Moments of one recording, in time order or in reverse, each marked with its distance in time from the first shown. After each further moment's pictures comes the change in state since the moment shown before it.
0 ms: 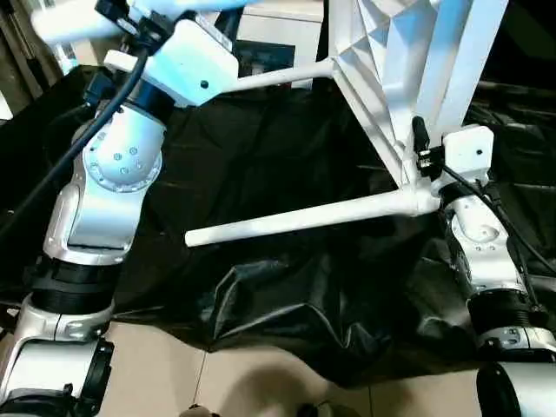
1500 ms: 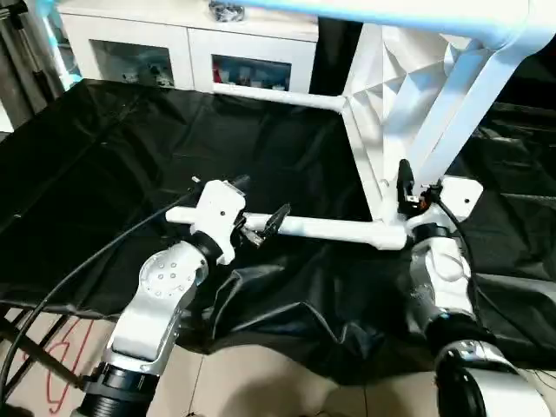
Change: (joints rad) left arm 0.467 -0.202 -0.097 0.008 -0.511 0.241 -0.324; right arm 0.054 0.177 -0.140 0.279 0.204 -0.200 0.066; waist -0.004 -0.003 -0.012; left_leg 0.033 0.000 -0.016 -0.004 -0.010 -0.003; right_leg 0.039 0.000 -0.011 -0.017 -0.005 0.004
